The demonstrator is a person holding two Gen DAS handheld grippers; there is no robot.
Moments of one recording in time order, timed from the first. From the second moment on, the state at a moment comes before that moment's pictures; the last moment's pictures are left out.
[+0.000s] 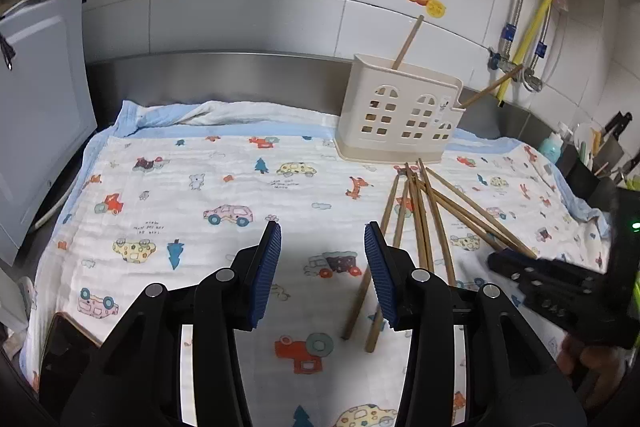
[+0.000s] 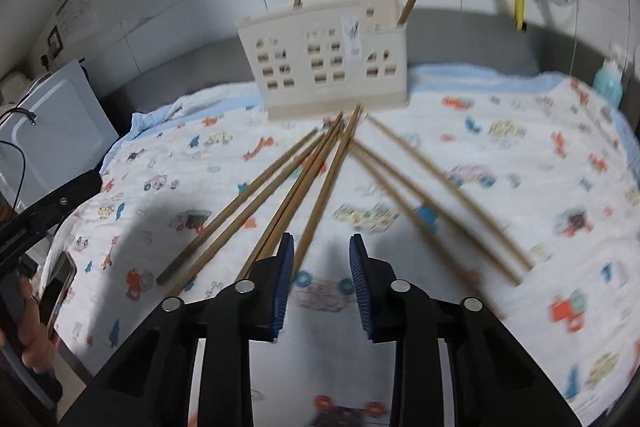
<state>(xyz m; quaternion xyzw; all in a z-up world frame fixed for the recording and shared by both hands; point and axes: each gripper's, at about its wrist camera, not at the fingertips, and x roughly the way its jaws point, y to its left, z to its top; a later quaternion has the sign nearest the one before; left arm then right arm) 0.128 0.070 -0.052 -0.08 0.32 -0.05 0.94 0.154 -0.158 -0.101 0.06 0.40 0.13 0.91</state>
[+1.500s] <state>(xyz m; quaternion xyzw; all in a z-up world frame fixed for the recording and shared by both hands) 0.174 0.025 -0.118 -0.02 0.41 -0.14 0.90 0.175 -0.148 -0.109 0.04 0.40 0.07 0.91</state>
